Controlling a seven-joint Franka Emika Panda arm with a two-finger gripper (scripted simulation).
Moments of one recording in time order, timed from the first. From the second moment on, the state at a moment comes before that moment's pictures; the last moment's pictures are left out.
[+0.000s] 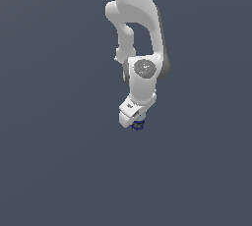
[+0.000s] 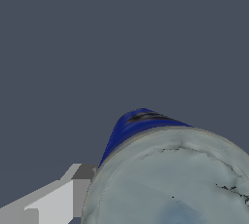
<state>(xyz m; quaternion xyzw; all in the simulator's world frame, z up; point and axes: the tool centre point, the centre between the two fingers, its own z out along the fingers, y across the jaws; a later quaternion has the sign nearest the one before) -0.013 0.056 0.082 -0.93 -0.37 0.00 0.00</state>
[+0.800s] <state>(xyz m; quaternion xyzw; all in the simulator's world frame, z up) -0.099 0.074 0.140 -0.93 -0.37 0.00 0.00</state>
